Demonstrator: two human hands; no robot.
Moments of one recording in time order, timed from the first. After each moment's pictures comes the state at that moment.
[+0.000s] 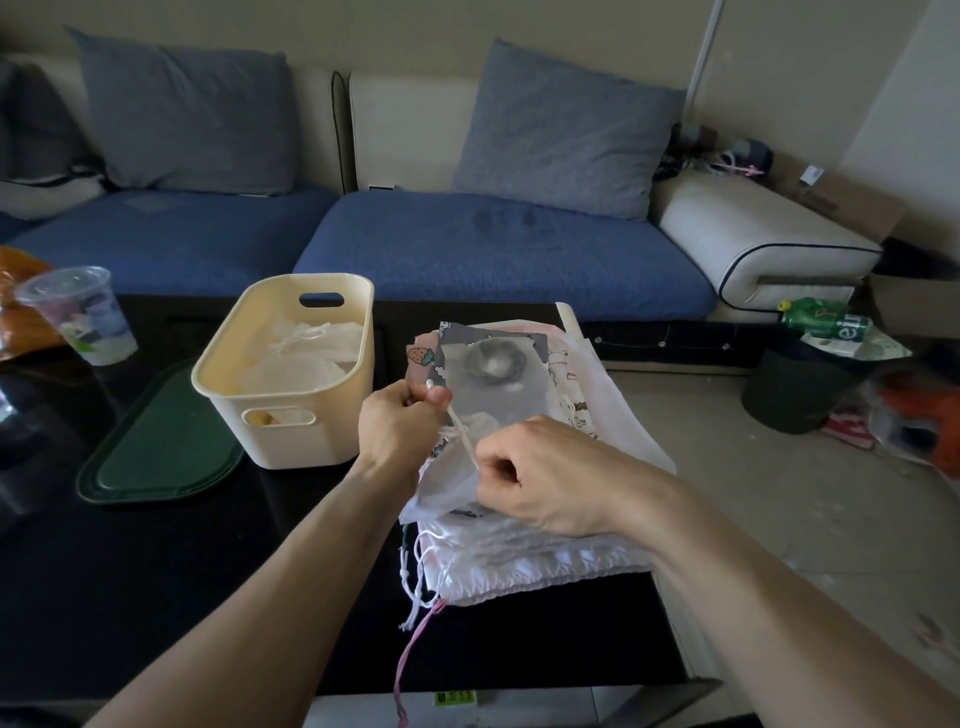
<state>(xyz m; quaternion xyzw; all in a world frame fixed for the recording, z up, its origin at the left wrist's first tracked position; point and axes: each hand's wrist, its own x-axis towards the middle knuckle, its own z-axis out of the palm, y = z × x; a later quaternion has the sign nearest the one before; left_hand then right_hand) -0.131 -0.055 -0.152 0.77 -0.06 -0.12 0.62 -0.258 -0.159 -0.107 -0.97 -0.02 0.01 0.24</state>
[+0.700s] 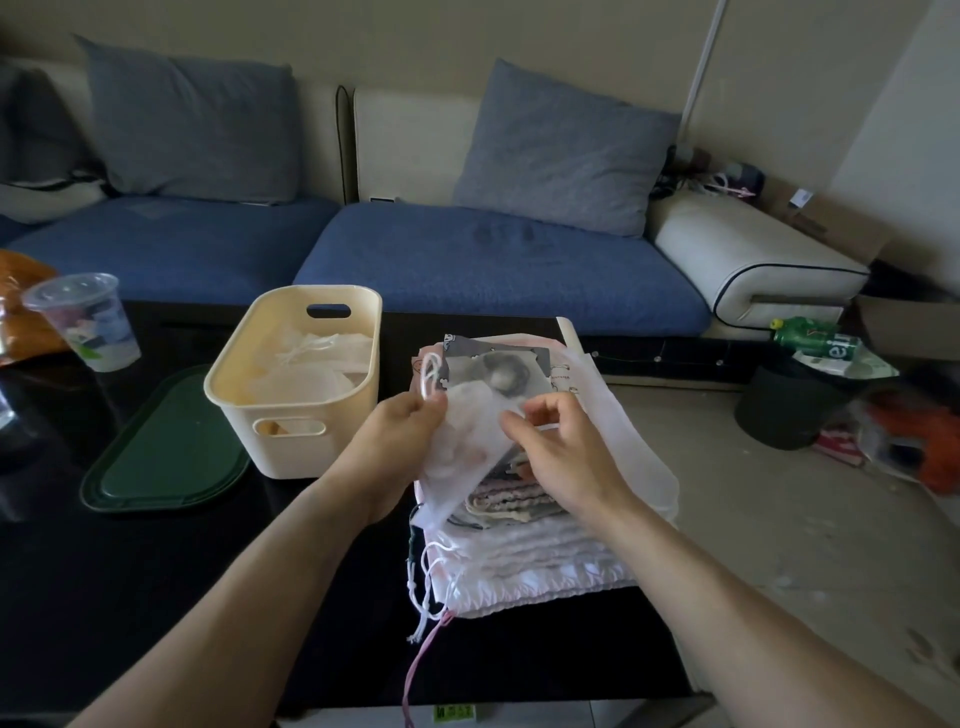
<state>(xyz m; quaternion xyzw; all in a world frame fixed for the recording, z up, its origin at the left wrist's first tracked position) -0.127 -0.028 -0.142 0.69 -0.14 -0.27 0.66 -0.233 -0.171 -0.150 -0.80 0.25 -0.17 0.51</state>
